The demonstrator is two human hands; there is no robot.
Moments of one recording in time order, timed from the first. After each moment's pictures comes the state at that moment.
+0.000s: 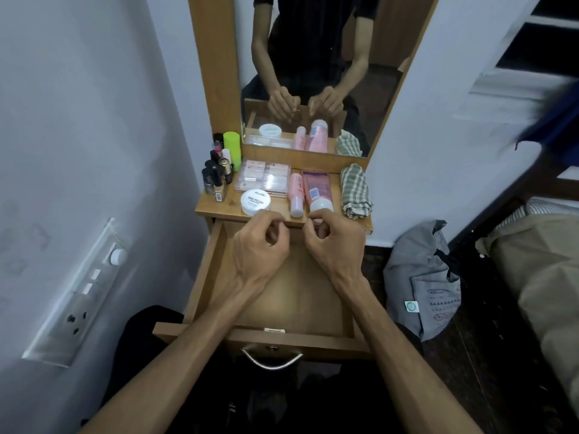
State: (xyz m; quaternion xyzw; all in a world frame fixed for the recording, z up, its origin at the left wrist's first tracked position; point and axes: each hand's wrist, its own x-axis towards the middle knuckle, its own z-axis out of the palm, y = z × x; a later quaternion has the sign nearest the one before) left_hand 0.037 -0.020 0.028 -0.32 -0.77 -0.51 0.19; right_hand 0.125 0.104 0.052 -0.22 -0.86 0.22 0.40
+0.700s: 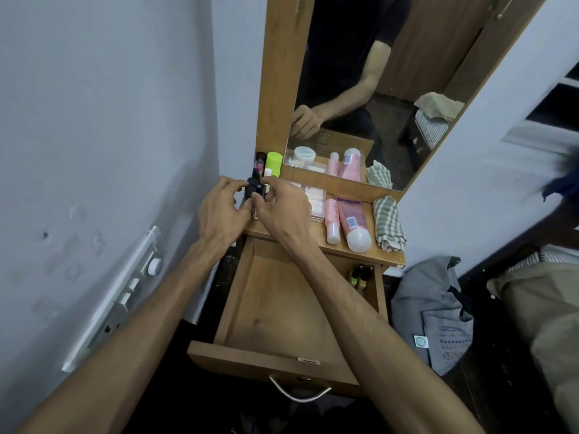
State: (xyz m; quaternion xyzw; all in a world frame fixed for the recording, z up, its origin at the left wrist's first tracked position) left_hand -0.114 -0.085 0.052 -0.23 -0.87 -0.42 0.12; right_hand -0.042 0.021 0.091 -0.18 -0.91 0.25 0.28
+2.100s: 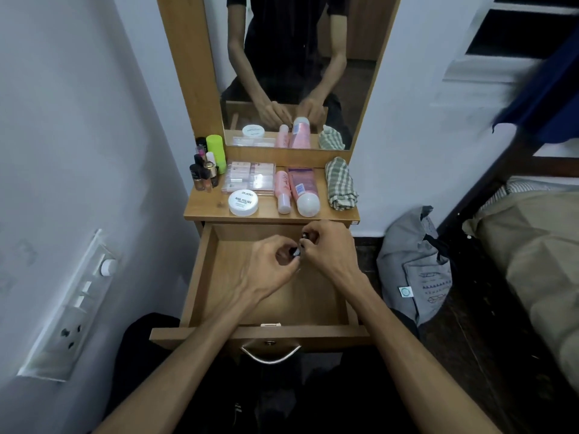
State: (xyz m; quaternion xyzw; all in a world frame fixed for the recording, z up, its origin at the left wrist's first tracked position) left_hand 0.053 -0.016 0.000 -0.44 -0.78 -0.45 -0.01; right_hand 0.142 0.116 0.042 -0.29 -0.91 0.23 0.18
